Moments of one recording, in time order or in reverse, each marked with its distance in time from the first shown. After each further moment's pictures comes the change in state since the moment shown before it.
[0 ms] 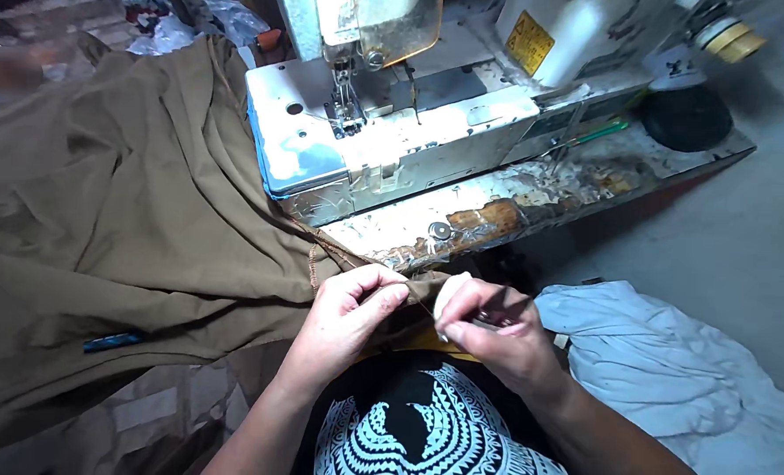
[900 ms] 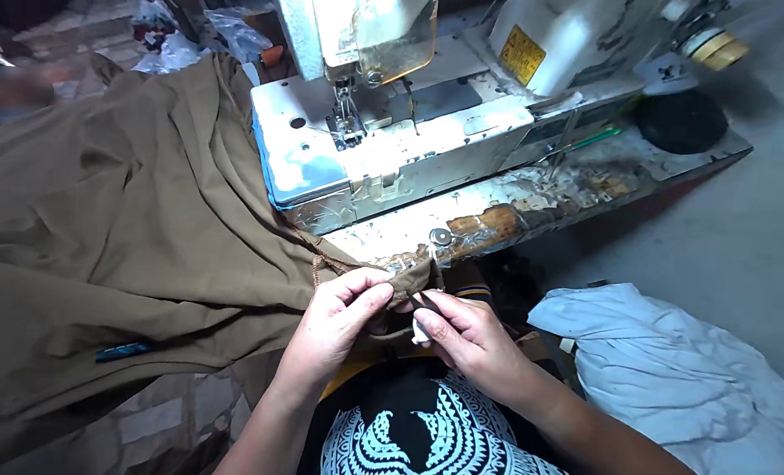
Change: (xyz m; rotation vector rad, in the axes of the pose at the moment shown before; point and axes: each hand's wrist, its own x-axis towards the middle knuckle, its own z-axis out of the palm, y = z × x) left_hand 0.000 0.000 -0.006 -0.179 0.040 -0.094; right_hand -0.003 0.003 0.011 -0.404 -0.098 0.222
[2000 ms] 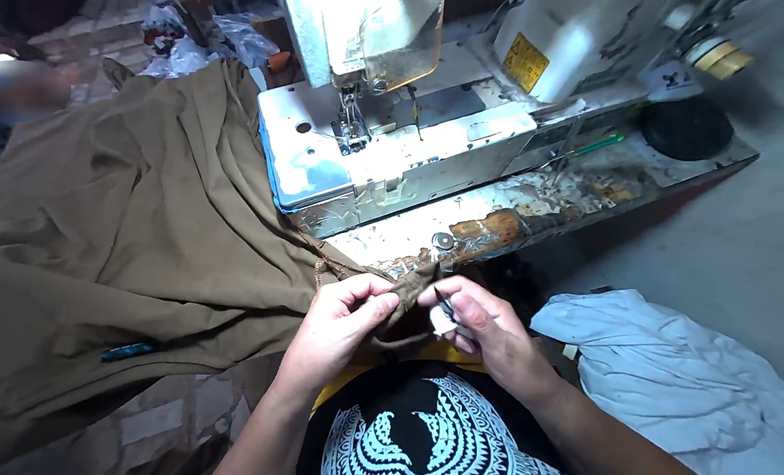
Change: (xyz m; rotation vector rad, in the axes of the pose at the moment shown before) left_hand 0.001 0.001 -0.006 0.151 -0.036 0.051; right_hand 0.001 -0.001 -0.010 0.400 0.037 0.024
